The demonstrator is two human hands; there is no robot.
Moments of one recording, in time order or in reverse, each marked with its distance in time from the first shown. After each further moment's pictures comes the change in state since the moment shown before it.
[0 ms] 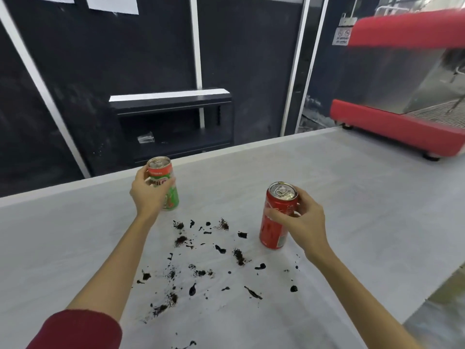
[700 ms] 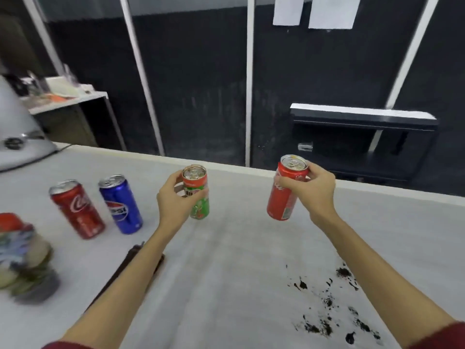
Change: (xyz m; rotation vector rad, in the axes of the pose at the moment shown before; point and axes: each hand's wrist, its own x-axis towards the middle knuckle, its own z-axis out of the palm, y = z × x) left_hand -0.047 -0.002 -0.290 0.225 0.517 0.019; right_hand -0.024 -0.113 0.288 0.157 -0.612 -0.149
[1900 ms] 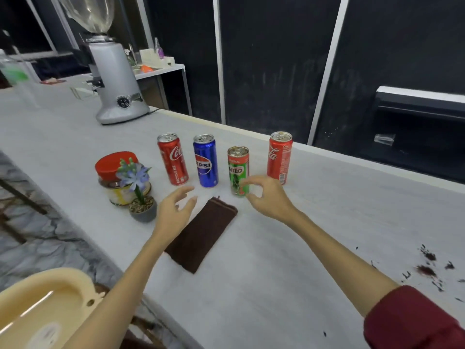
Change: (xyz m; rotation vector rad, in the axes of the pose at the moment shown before) left_hand -0.084 -0.069 -0.159 0.286 0.066 -0.155; right_hand -0.102 0.006 0.159 -0.403 -0.777 -0.408
